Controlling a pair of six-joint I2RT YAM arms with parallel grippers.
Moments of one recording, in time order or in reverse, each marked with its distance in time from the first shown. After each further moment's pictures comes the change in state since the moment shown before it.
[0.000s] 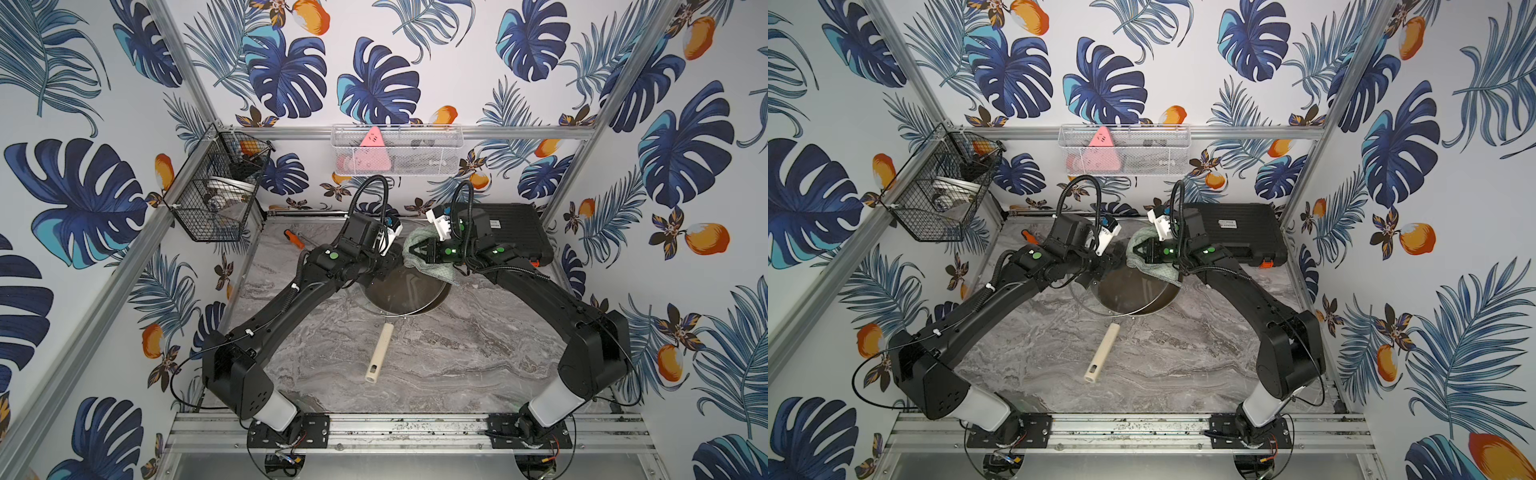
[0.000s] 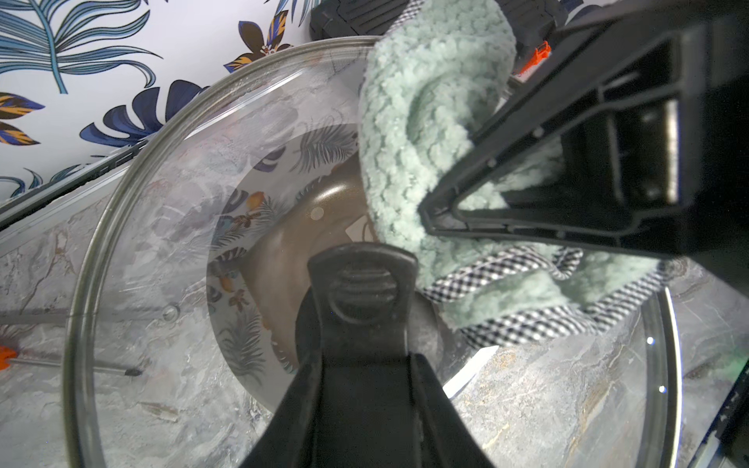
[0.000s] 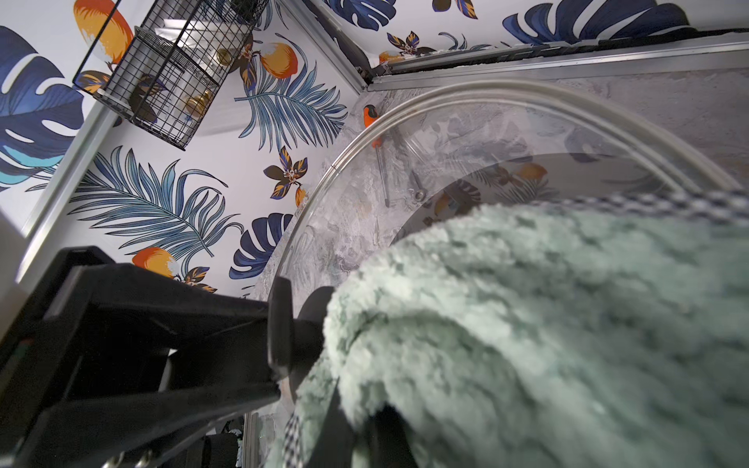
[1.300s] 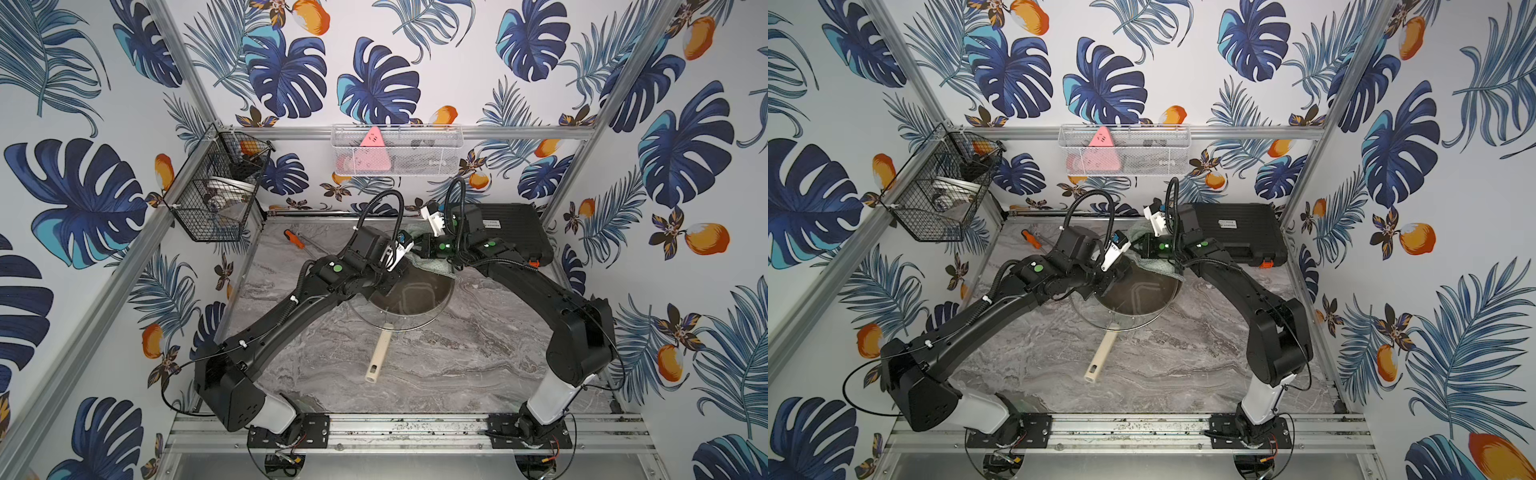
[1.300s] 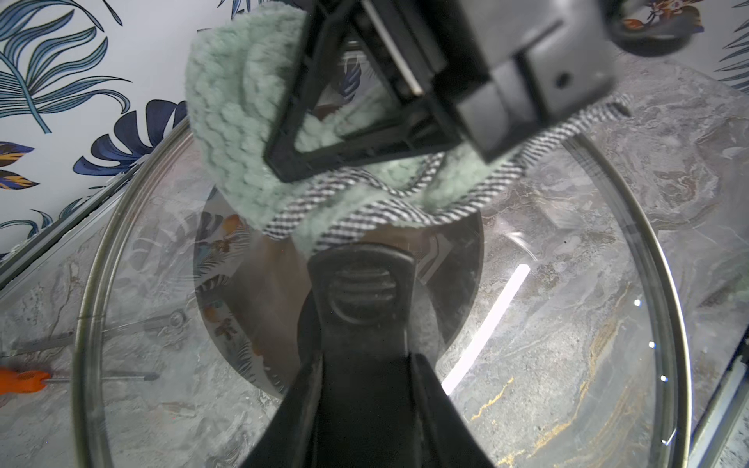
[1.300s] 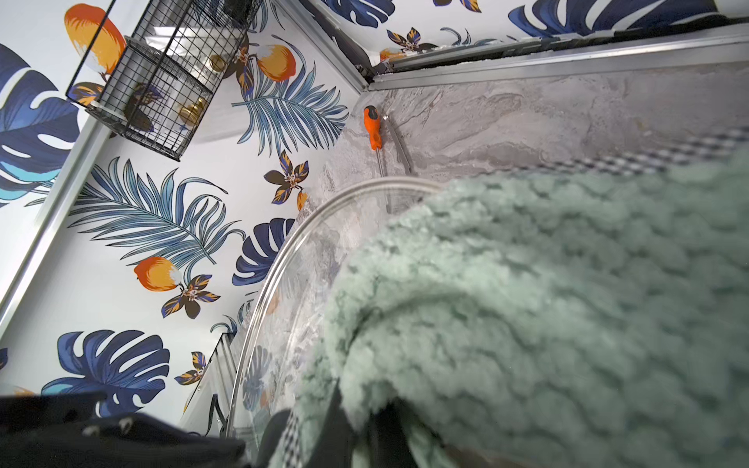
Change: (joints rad) left arm -0.087 -0.052 -0.047 -0.029 -0.090 0.078; right arm -0.009 0.066 0.043 0.007 -0.025 0.020
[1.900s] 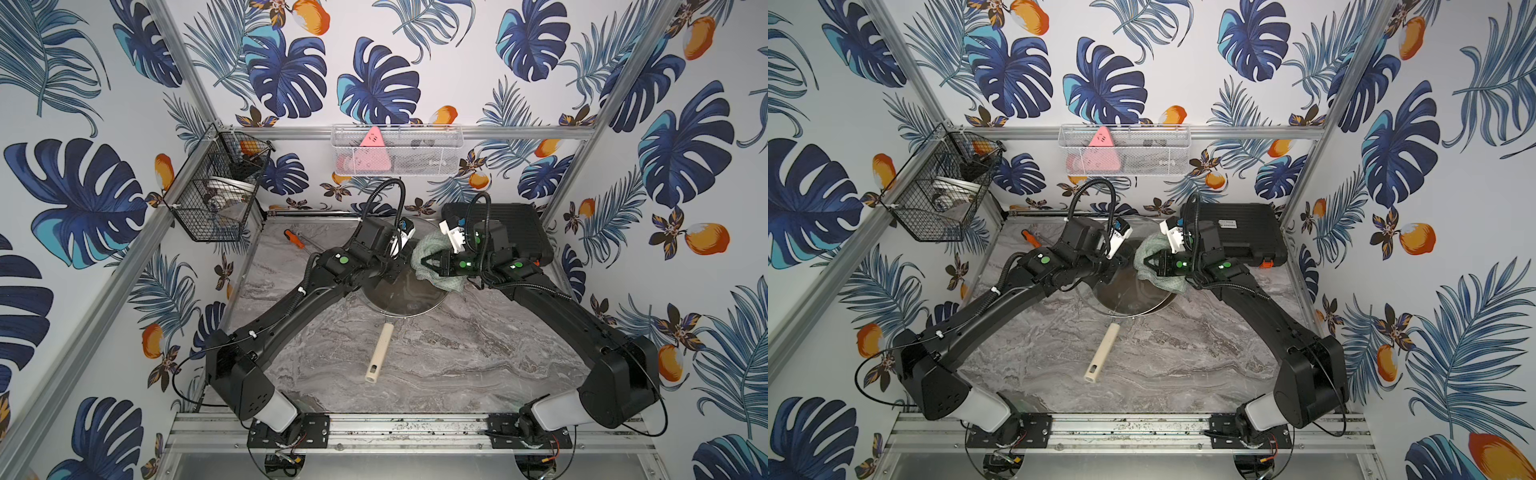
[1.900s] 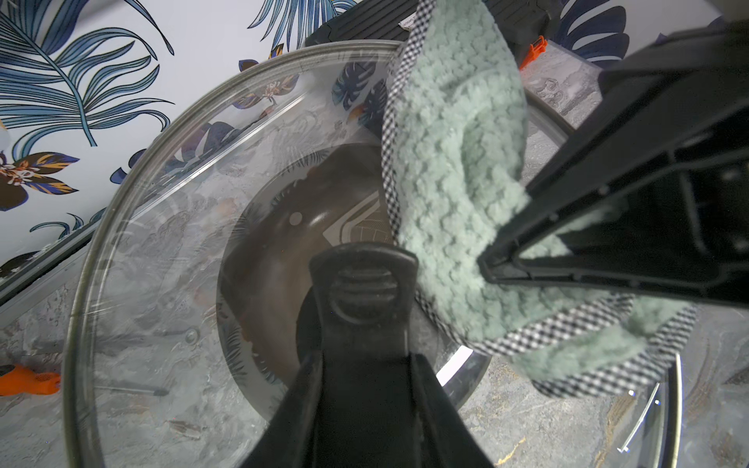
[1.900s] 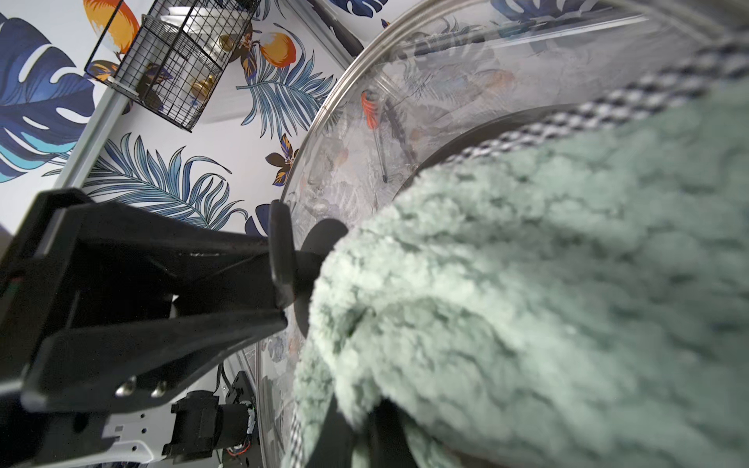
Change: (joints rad) left arm 0.003 0.068 0.088 0.039 -0.041 -0.053; right arm -0.019 -0.254 -0.246 -0.016 -0.008 -0.015
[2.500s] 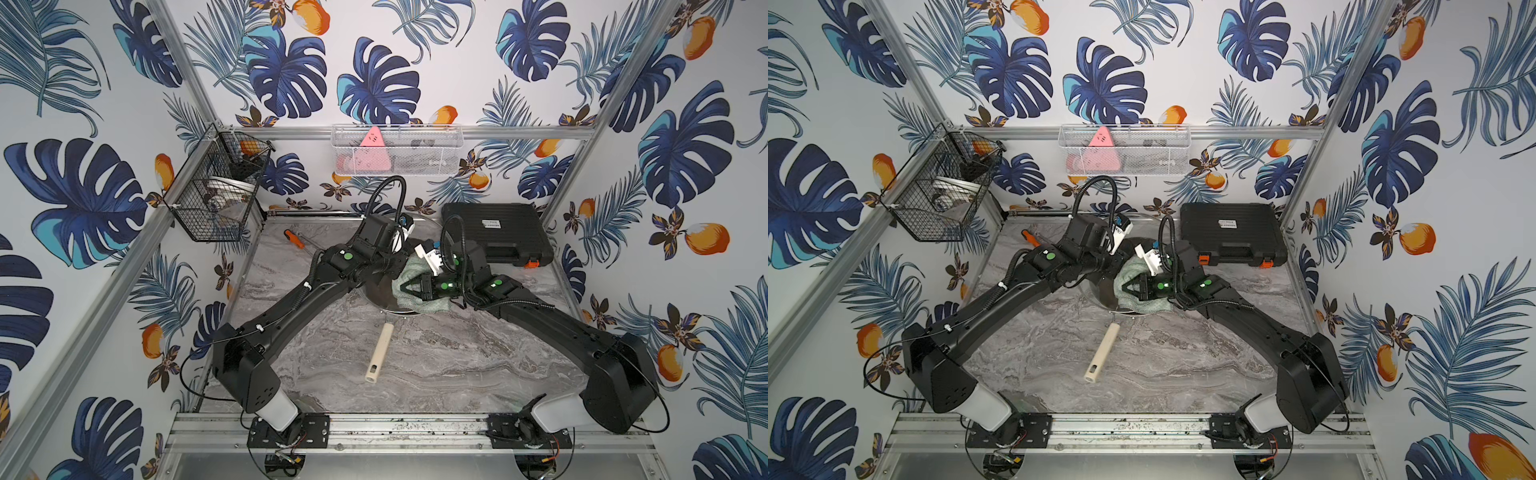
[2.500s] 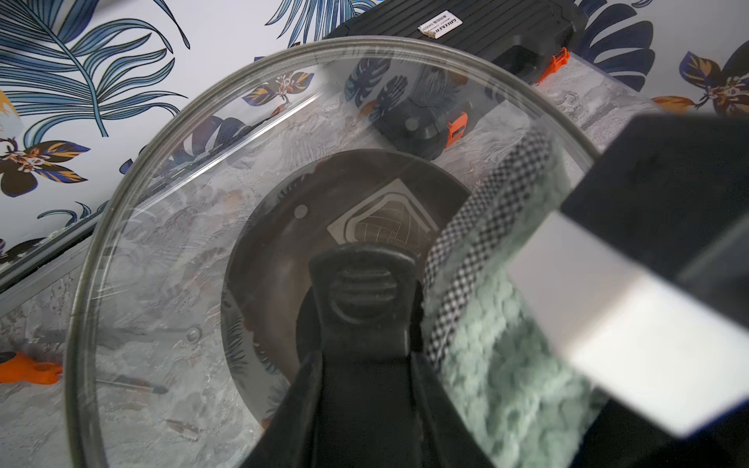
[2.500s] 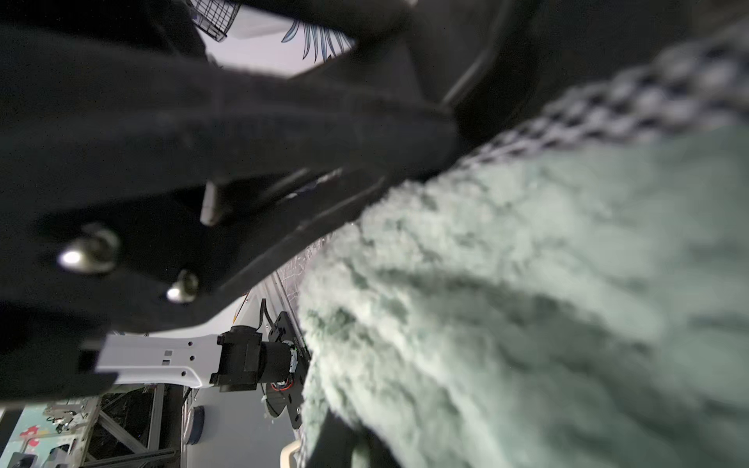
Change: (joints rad) left arm 0.001 0.039 0.031 0.012 -0.026 -0.040; right arm 0.174 -0.004 -0.117 0.101 -0.039 0.081
